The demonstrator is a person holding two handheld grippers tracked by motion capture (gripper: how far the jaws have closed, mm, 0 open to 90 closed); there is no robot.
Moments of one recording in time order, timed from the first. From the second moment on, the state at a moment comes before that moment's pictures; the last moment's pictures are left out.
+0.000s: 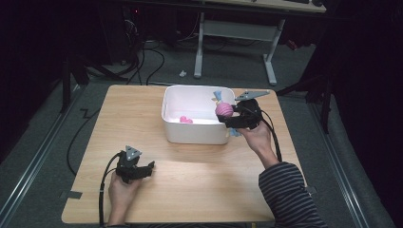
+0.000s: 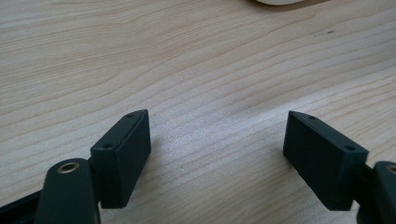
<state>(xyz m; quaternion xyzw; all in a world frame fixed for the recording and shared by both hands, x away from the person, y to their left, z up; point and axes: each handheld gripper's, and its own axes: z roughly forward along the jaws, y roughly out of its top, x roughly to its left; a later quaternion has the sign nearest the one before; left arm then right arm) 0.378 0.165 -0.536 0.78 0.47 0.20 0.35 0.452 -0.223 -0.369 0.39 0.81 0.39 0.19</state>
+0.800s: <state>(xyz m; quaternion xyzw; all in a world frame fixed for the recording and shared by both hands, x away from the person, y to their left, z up) 0.378 0.165 -0.536 0.78 0.47 0.20 0.35 0.467 -0.229 -0.383 0.42 0.82 0.36 0.17</state>
